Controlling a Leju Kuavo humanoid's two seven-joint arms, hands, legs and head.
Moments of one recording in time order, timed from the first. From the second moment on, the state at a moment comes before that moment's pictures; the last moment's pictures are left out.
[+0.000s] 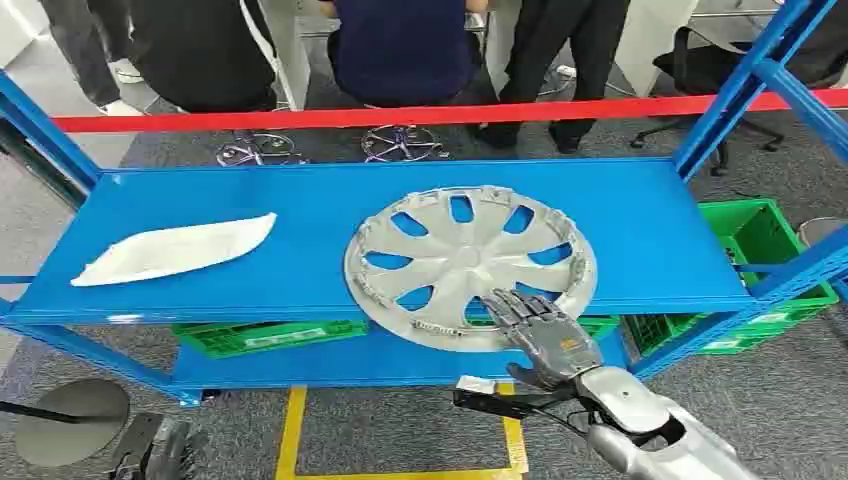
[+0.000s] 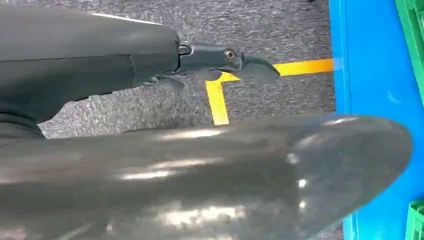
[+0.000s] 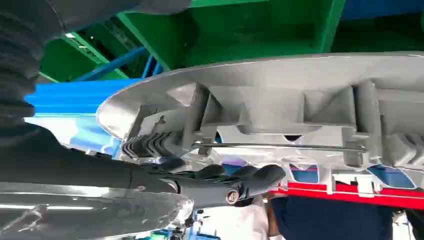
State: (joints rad) left arm 0.22 0.04 -0.11 -0.93 0.00 -0.10 0.00; right arm -0.13 -0.31 0.69 -1.46 1.20 -0.20 0.13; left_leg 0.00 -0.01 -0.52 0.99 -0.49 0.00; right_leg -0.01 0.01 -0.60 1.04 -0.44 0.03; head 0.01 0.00
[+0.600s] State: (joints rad) left arm 0.23 0.04 -0.12 -0.96 -0.01 -0.10 0.02; right arm -0.14 -0.30 0.69 -1.44 1.20 -0.20 0.14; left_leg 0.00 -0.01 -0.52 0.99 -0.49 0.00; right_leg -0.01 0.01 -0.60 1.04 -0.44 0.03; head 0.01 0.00
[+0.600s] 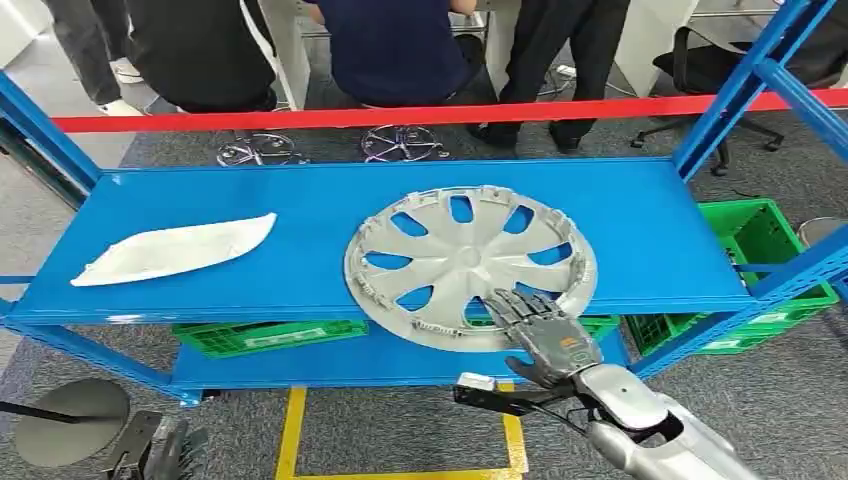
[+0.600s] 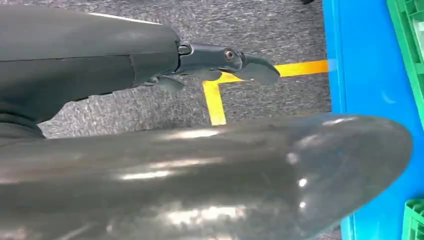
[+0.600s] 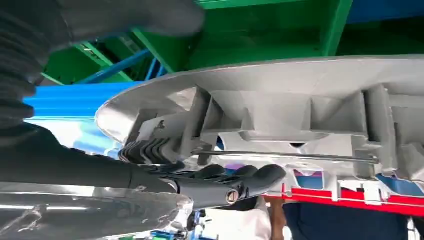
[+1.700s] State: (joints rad) left arm 0.27 0.04 -0.12 -1.03 0.00 -0.09 0.04; right arm -0.06 -0.29 0.64 -1.53 1.43 -0.41 0.20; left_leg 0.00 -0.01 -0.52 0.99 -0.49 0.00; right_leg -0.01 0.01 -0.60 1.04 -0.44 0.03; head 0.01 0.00
